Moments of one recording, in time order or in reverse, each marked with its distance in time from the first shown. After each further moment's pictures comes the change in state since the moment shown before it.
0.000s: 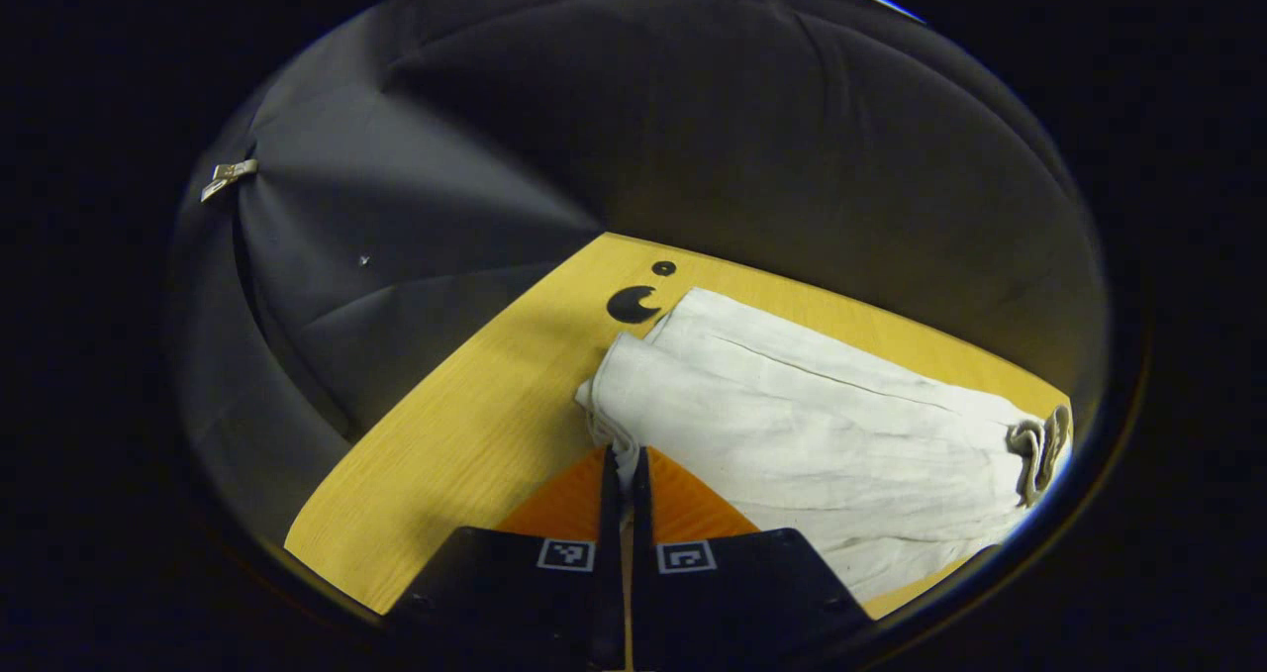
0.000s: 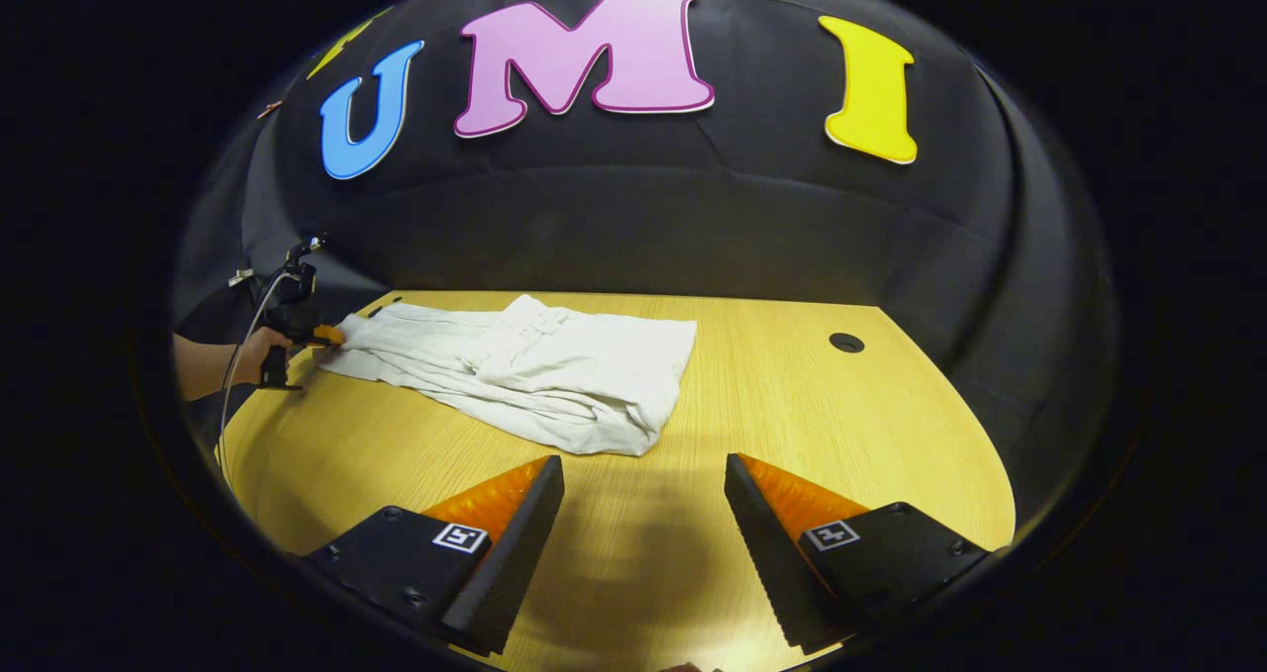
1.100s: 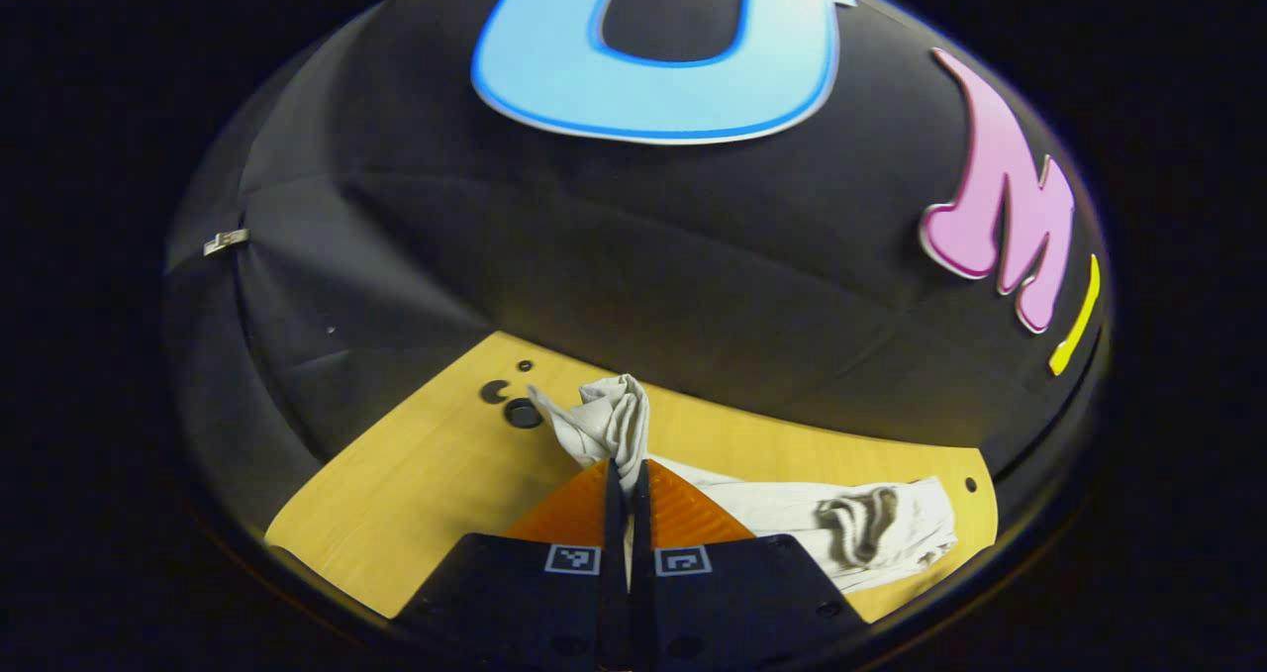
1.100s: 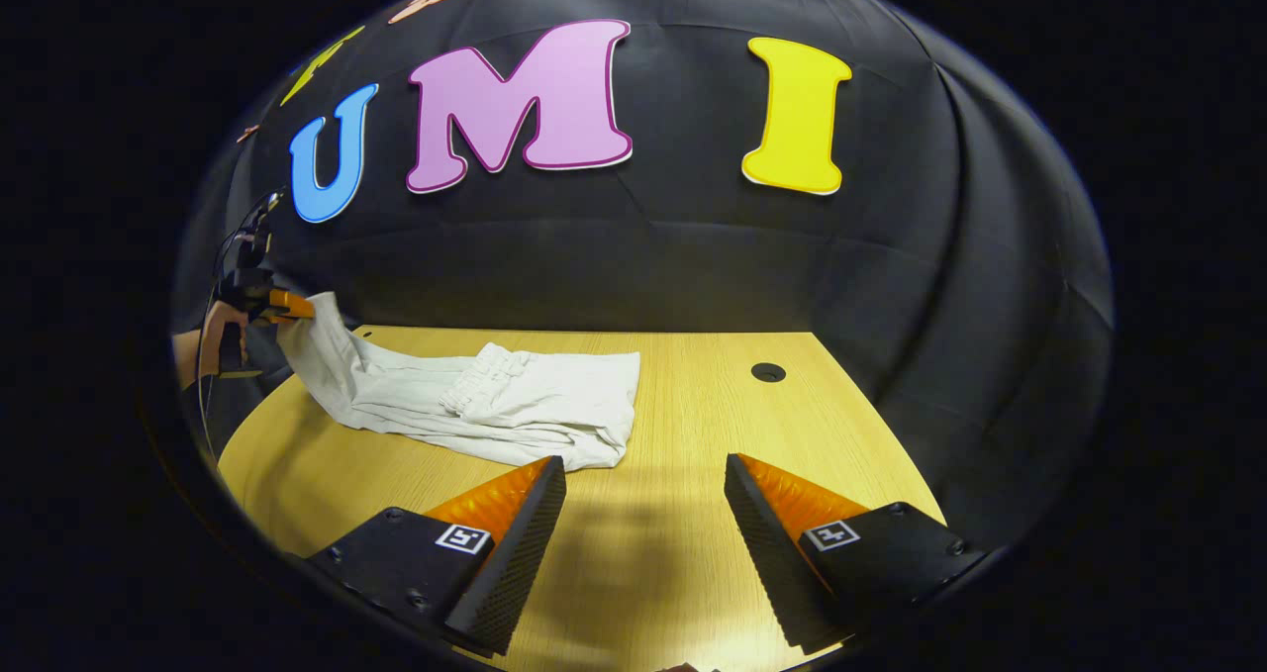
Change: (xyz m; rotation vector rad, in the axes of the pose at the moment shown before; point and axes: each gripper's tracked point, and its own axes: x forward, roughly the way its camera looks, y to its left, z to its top) left arm -0.146 -0.174 0.096 -0.050 -0.188 -0.195; right arm -0.056 -0.071 0.042 0.023 -0.067 -0.087
